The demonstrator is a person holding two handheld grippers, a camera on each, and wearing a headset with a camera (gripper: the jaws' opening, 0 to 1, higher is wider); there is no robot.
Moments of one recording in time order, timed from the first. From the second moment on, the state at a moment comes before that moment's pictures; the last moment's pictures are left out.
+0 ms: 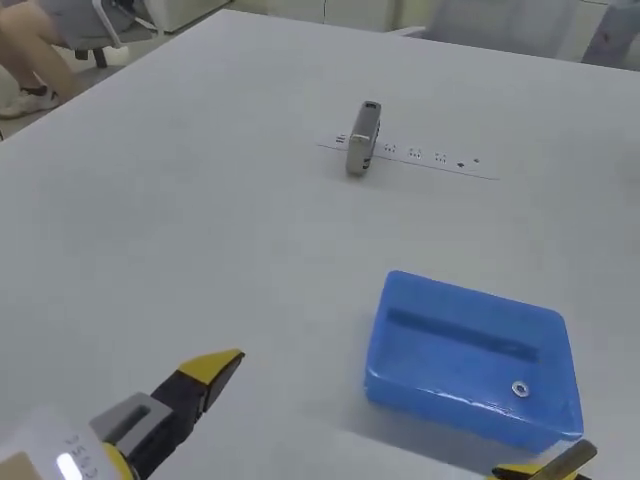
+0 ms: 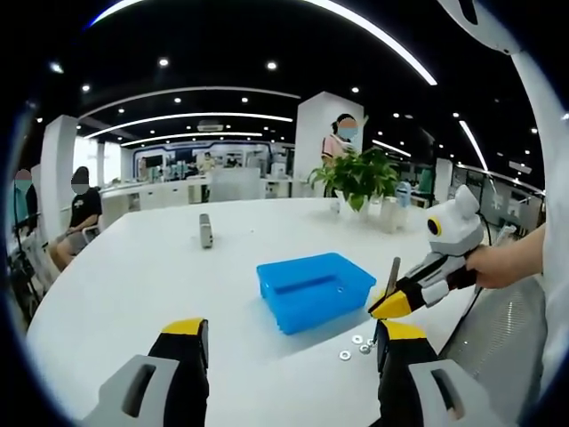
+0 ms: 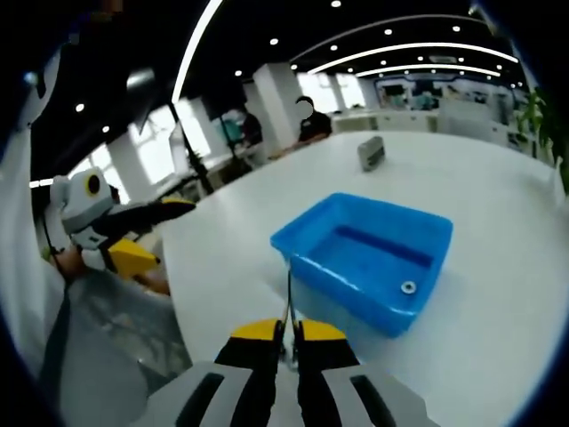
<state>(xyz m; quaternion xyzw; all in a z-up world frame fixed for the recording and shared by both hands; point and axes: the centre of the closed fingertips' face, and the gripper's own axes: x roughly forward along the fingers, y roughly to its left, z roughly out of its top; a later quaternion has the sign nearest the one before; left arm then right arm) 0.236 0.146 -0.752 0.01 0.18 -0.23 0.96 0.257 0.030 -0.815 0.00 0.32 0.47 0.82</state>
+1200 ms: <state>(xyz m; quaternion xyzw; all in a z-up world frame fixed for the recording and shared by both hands) 0.235 0.145 -0.754 0.03 0.18 -0.23 0.96 0.230 0.042 -0.820 -0.19 0.25 0.55 0.77</state>
